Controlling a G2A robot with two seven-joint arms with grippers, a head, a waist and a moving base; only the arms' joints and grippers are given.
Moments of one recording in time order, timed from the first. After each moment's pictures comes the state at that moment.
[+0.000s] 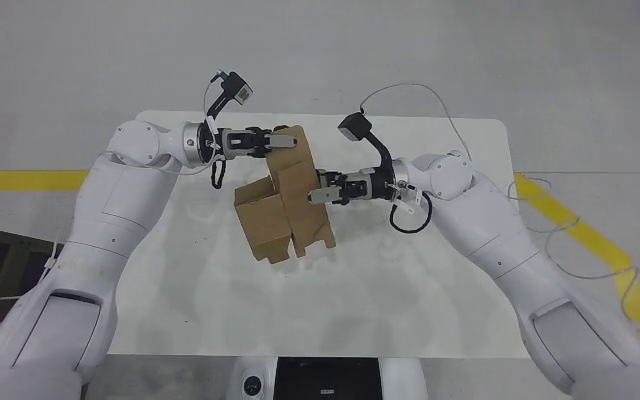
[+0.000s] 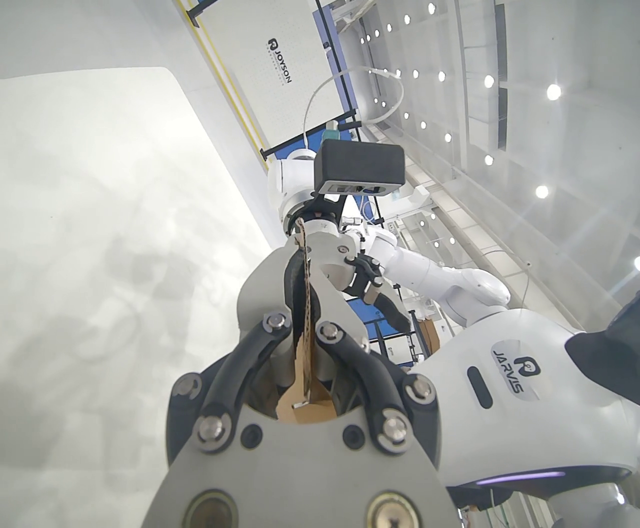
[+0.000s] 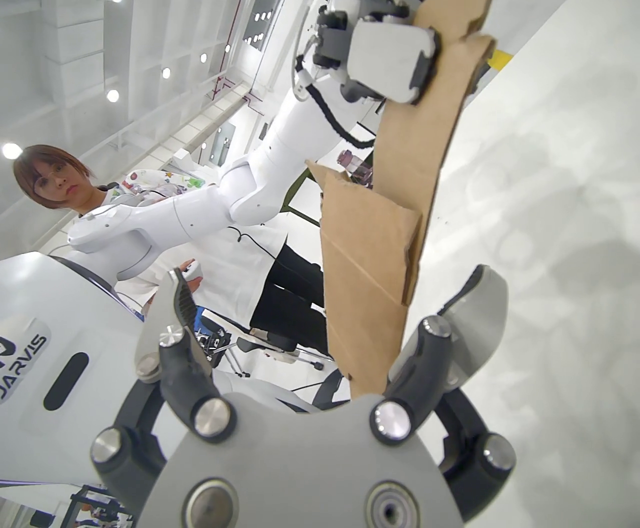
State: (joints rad) left arm 0.50 -1.08 -0.95 -1.00 -0.65 -0.50 -1.32; right arm -0.51 -1.24 0.67 -1.10 0.58 -0.69 1.13
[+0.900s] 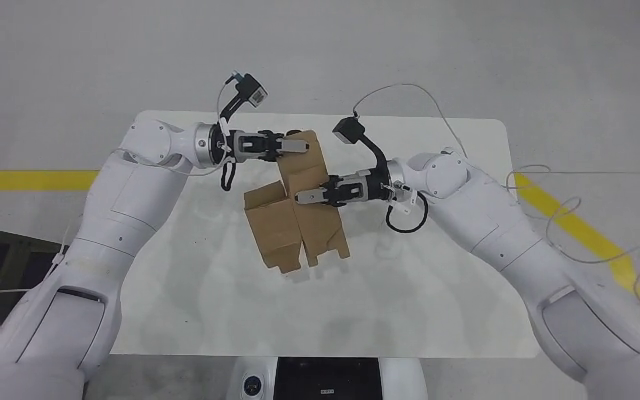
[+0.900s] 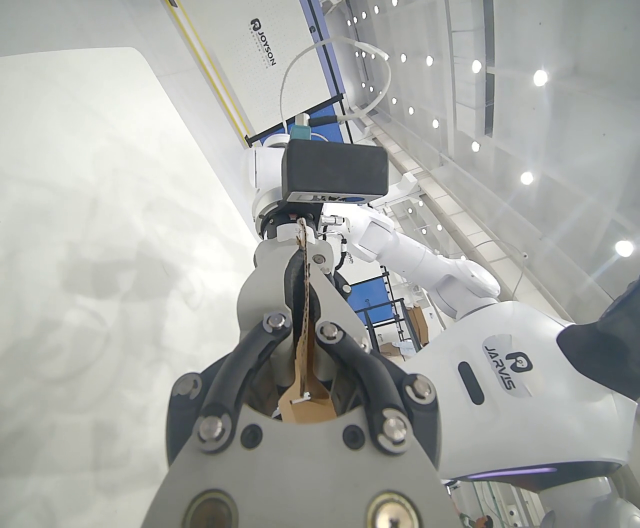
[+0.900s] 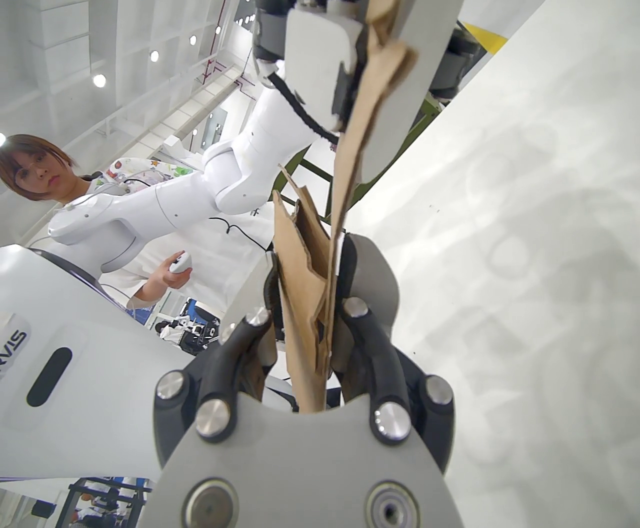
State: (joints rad) left arm 0.49 -1.09 -0.89 -1.02 -0.68 -0.49 -1.33; right arm -0.40 -1.21 0.46 -1.05 0.67 -0.76 1.06
